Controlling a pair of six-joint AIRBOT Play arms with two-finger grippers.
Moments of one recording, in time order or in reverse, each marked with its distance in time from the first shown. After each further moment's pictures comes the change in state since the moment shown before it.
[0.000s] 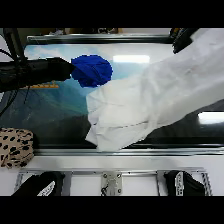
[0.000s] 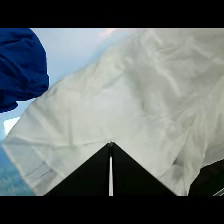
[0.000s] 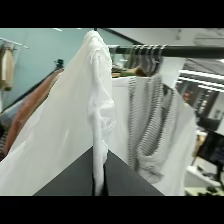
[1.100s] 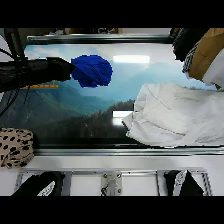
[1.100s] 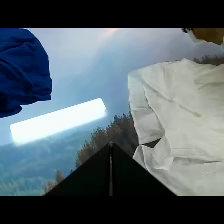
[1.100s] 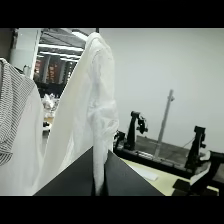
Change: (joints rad) left arm 0.000 0.000 0.000 0.001 0.000 0.038; right arm -0.389 -0.097 0.047 -0.033 -0.176 0.092
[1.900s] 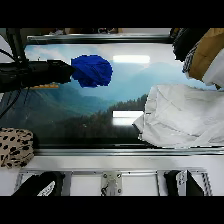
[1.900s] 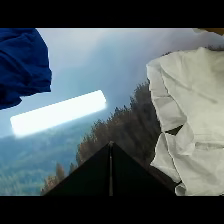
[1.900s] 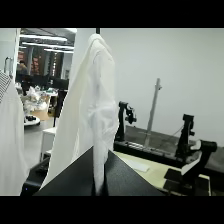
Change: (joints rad) left arm 0.002 0.000 0.000 0.001 -0.033 0.003; right arm -0.001 -0.188 0.133 0.001 -0.069 0.010
